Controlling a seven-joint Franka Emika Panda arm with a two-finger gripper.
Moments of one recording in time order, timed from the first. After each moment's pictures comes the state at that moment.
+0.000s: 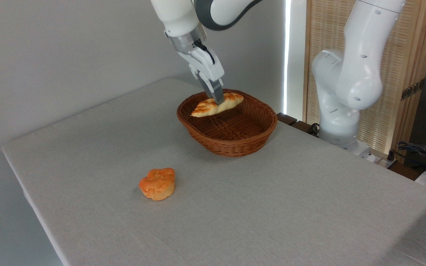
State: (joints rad) arm -0.49 -0.38 -0.01 -2.26 -0.22 1.63 0.49
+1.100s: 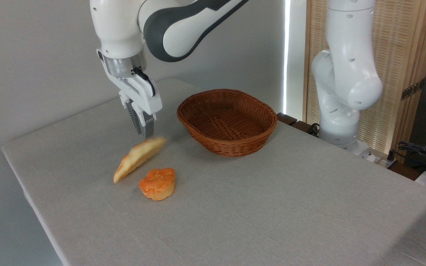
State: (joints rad) arm -0.48 0.02 0.11 -1.92 -0.22 1.95 0.50
